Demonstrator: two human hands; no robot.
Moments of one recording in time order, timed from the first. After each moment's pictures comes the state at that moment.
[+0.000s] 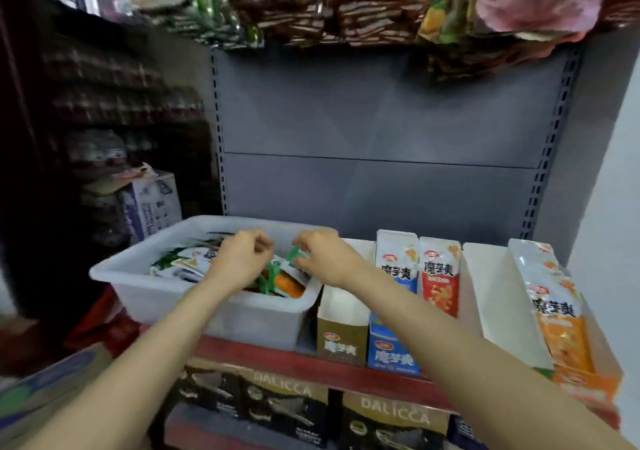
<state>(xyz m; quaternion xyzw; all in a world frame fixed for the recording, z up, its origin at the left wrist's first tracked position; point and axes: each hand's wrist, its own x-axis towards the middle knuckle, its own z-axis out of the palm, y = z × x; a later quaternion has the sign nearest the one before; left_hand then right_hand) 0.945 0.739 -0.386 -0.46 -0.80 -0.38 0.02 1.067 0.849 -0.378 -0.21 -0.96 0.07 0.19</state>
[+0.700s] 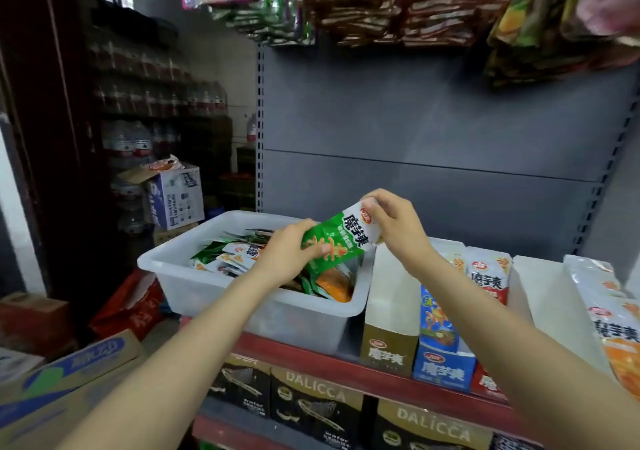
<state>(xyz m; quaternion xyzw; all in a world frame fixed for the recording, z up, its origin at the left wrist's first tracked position) 0.919 0.741 -0.388 -0.56 -0.72 -0.41 0.01 1.066 0.859 -0.353 -0.17 -0.81 0.33 0.45</state>
